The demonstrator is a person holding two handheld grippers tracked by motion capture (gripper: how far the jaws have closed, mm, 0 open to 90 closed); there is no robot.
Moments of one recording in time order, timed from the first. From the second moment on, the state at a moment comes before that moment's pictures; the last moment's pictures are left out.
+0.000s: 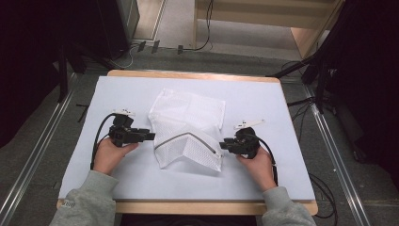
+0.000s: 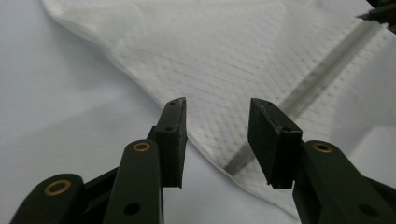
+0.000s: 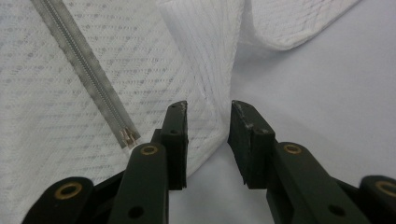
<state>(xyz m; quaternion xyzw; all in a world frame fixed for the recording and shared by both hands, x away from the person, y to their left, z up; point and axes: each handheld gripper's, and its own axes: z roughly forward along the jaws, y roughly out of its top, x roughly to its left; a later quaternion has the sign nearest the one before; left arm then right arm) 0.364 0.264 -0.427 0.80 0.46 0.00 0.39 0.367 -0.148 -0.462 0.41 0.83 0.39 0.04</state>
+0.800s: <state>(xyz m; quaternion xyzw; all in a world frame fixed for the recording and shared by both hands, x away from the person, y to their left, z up) 0.356 0.220 -0.458 0.83 0.42 0.01 0.37 0.380 -0.135 -0.467 0.41 0.83 0.37 0.04</state>
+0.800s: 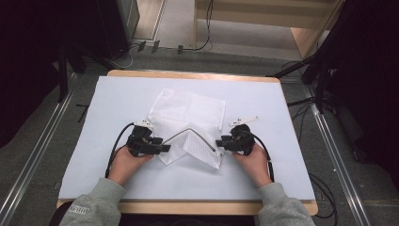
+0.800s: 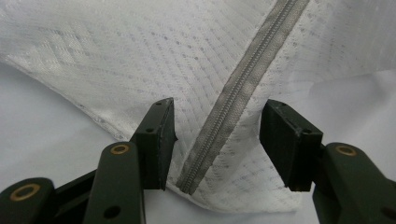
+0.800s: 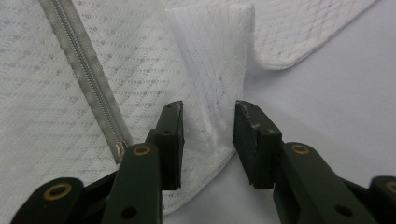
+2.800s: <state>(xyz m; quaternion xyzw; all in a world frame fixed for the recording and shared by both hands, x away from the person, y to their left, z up) 0.291 0.262 -0.431 0.81 0.42 -0.03 0.39 0.350 -0.147 -0.455 0.40 0.83 0.38 0.04</state>
